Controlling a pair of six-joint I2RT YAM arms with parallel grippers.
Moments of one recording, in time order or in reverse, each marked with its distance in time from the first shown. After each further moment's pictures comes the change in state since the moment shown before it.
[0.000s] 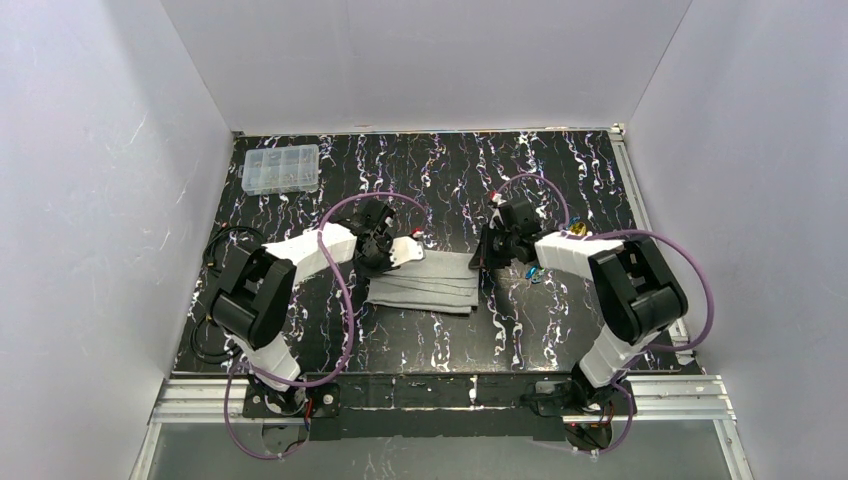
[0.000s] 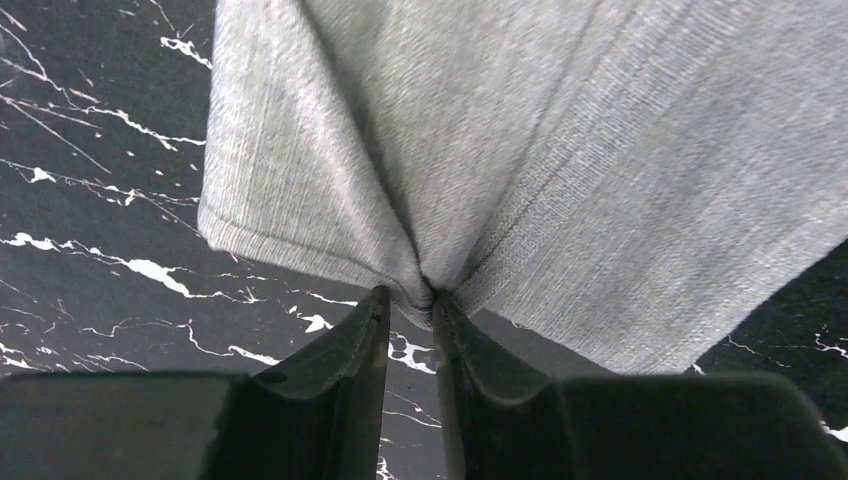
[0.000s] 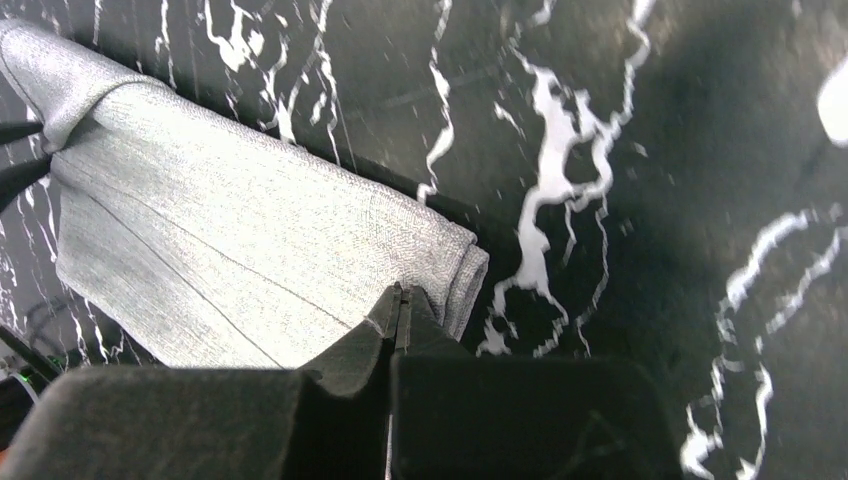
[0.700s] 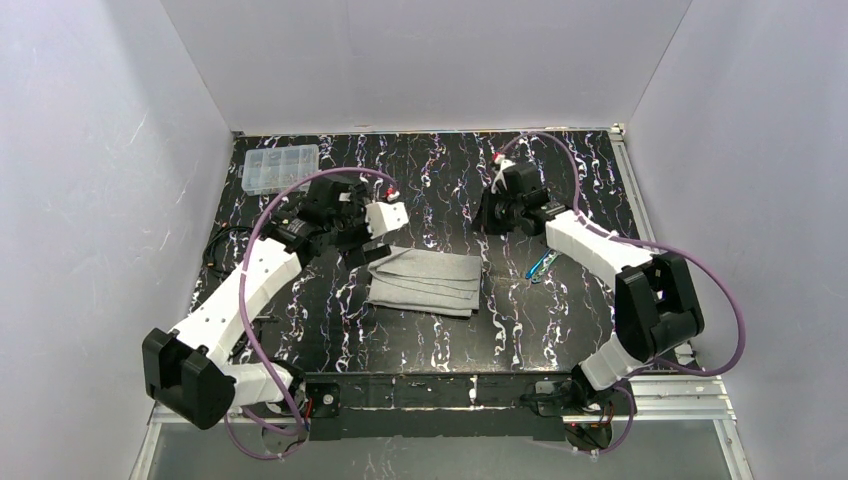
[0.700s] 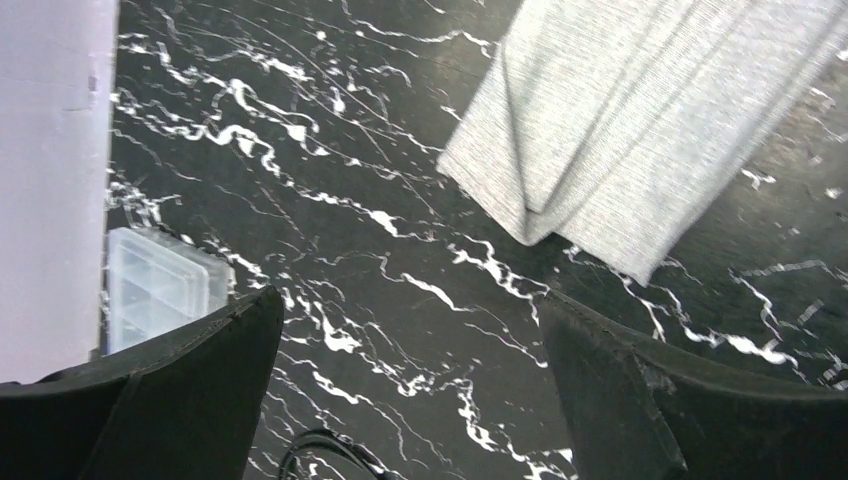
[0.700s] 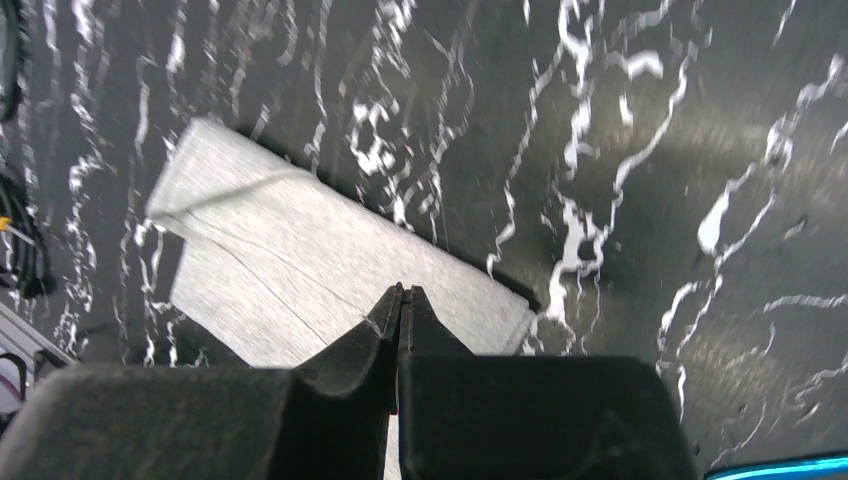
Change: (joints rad) left arm 0.040 -0.456 0.093 -0.089 0.105 -0.003; right arm -0.003 -0.137 0.177 -0.198 0.056 -0.048
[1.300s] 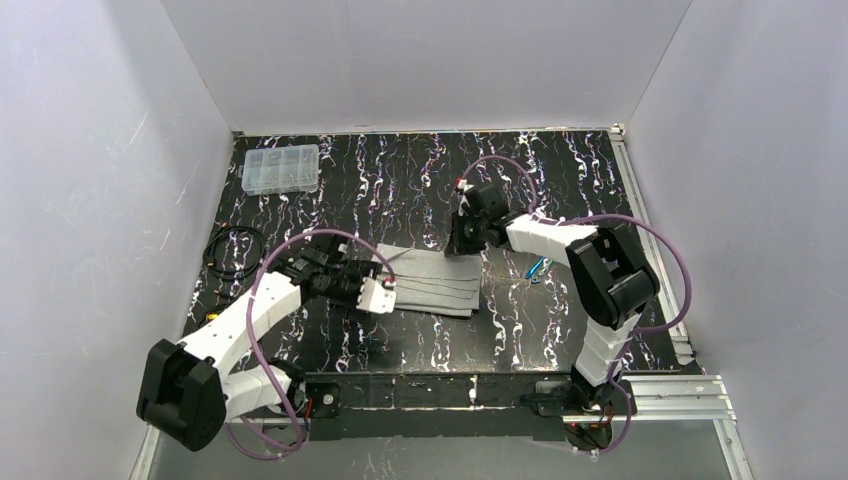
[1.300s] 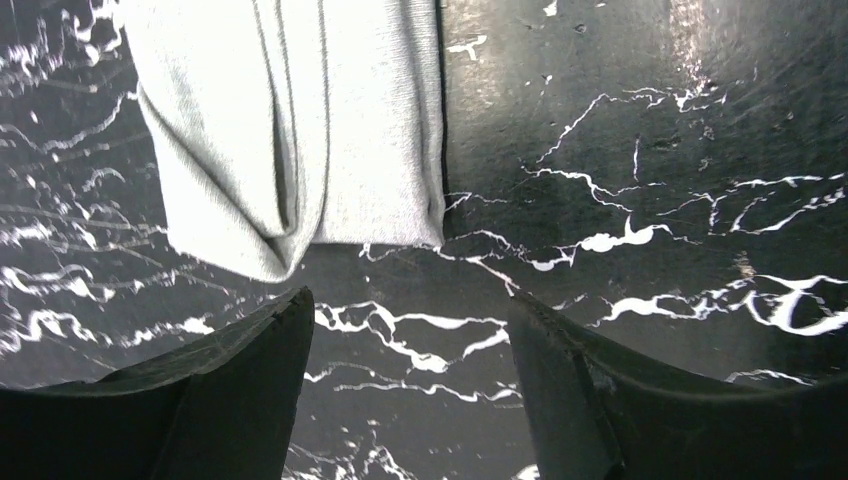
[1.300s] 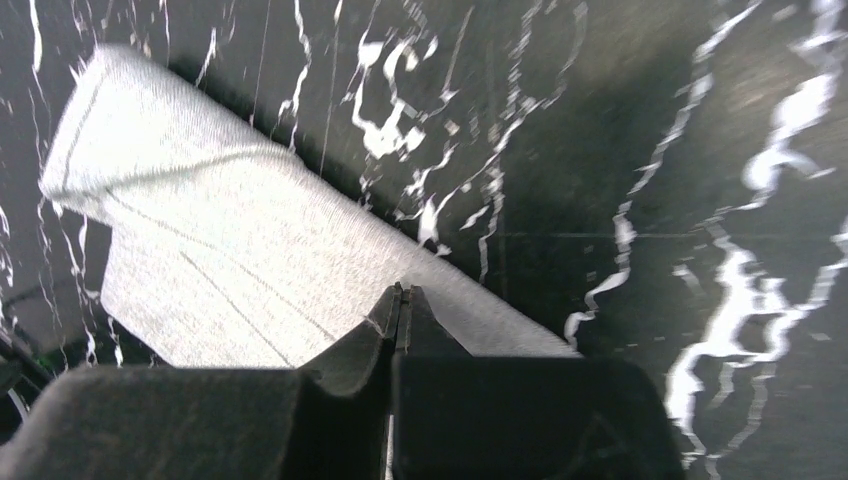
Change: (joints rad) left arm 0.027 -0.092 -0.344 -0.092 0.295 0.471; right arm 0.119 0.255 0.085 0.071 0.005 0.002
